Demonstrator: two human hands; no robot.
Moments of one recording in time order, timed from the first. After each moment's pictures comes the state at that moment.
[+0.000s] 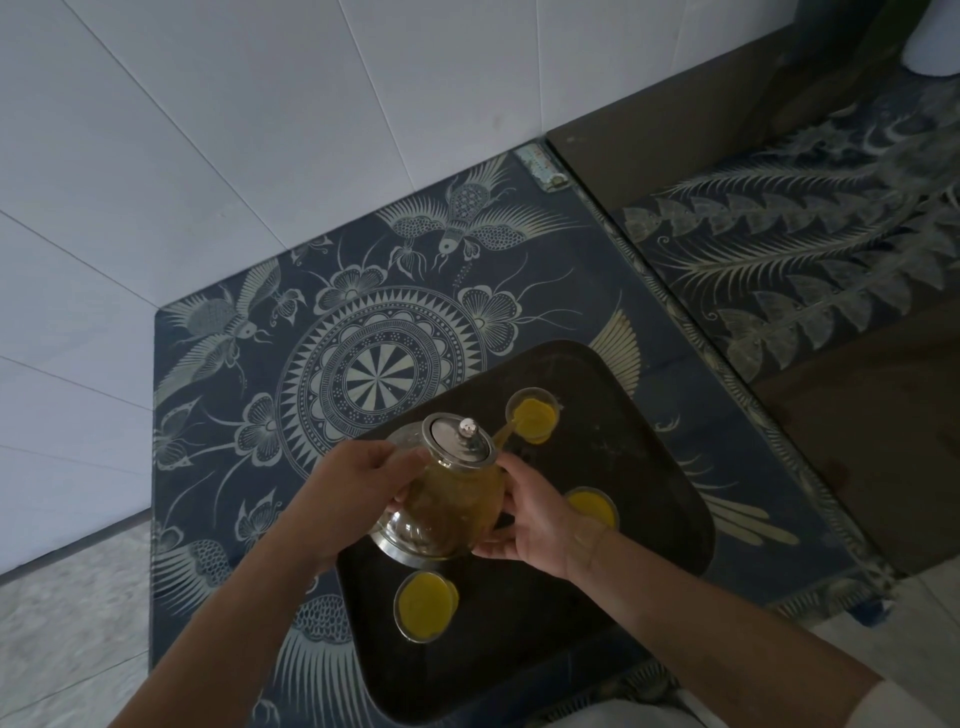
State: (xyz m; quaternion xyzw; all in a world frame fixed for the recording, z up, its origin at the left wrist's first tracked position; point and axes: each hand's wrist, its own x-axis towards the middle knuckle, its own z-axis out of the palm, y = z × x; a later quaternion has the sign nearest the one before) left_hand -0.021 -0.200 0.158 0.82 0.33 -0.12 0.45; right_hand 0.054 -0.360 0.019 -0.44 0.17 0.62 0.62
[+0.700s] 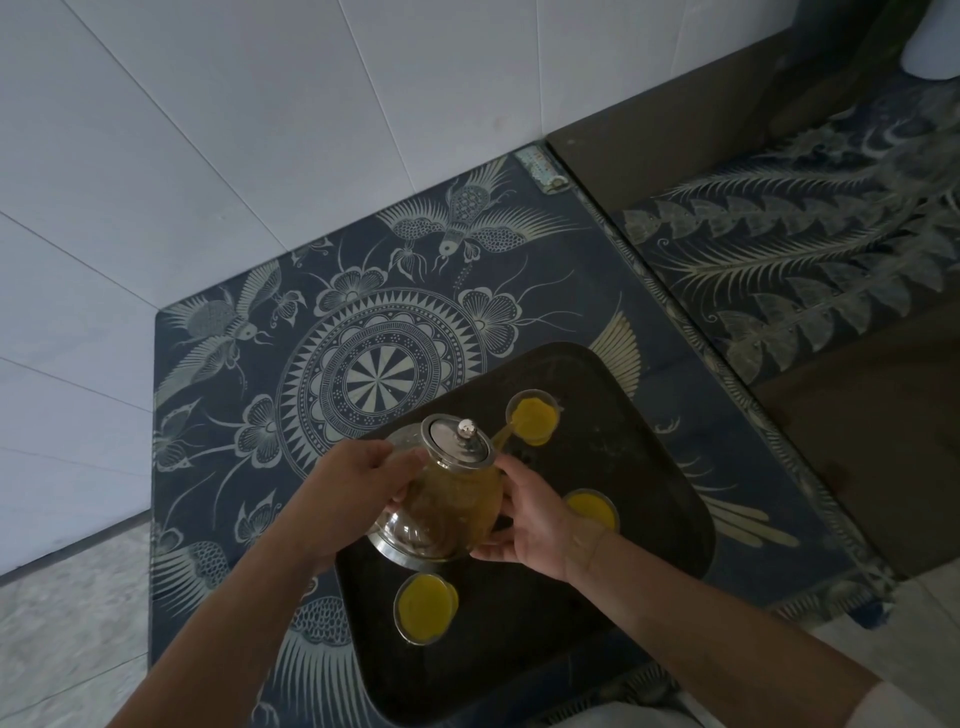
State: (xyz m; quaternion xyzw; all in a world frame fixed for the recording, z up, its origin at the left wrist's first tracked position) left_hand -0.020 -0.199 0.161 0.82 0.32 -0.12 0.45; right_hand 0.054 -0.358 0.021 -0.44 0.17 0.63 0.62
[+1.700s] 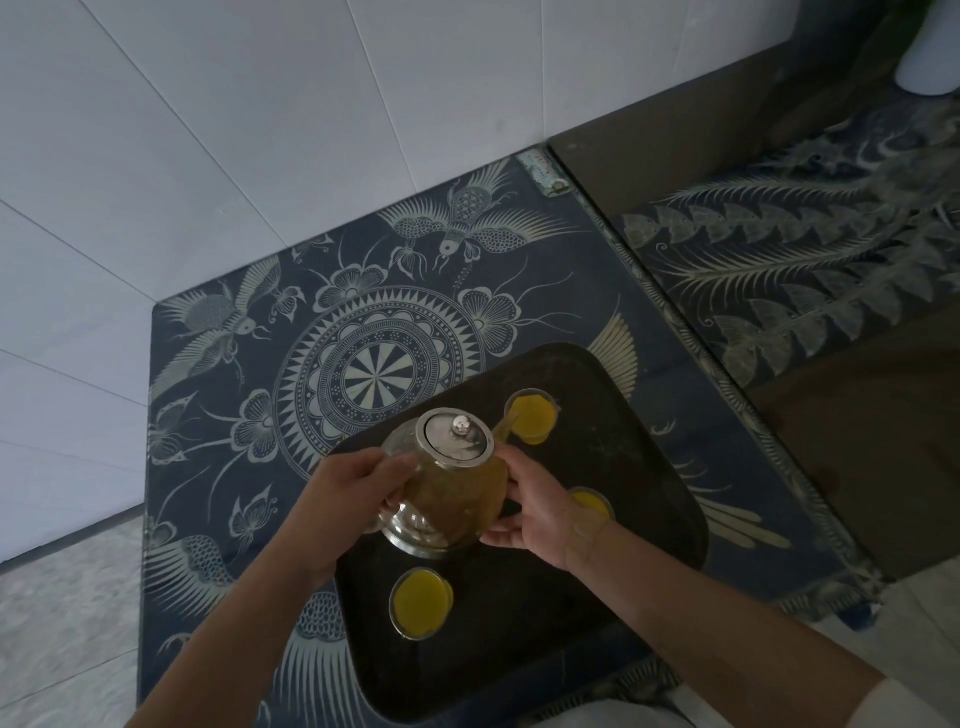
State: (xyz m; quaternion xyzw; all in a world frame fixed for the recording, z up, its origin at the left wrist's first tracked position) left_hand -0.042 -0.188 0.131 0.75 0.33 -0.09 0.57; right_hand 0.059 -0.358 0.036 -0.49 0.20 0.58 0.61
